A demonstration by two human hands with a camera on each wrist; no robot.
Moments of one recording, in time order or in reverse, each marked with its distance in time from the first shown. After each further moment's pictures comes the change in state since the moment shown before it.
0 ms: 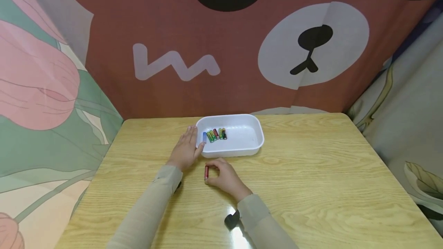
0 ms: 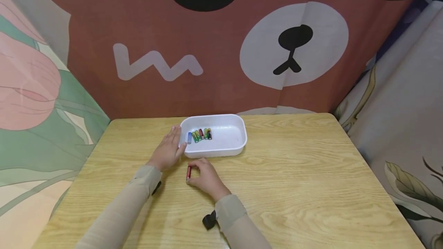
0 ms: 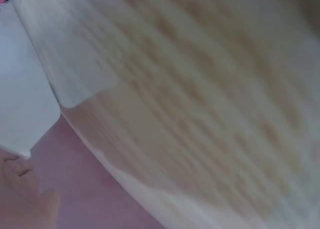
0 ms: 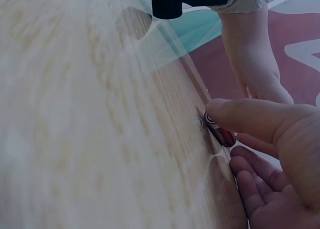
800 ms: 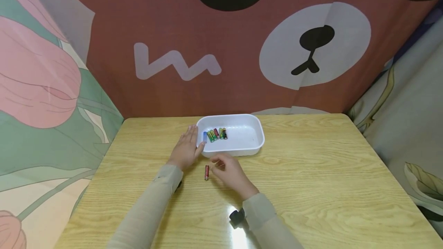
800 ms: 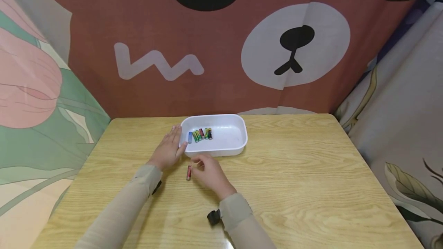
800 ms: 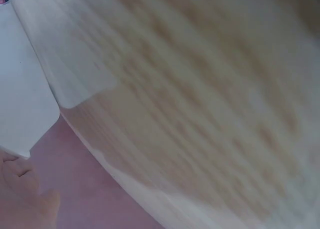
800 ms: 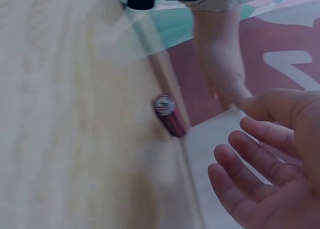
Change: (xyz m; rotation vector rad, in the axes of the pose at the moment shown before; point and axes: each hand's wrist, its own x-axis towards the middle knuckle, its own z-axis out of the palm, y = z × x) left_hand -0.002 0.001 -0.002 -0.002 0.013 -0.004; right_hand -0.005 -0.021 -0.025 0.087 0.084 -0.088
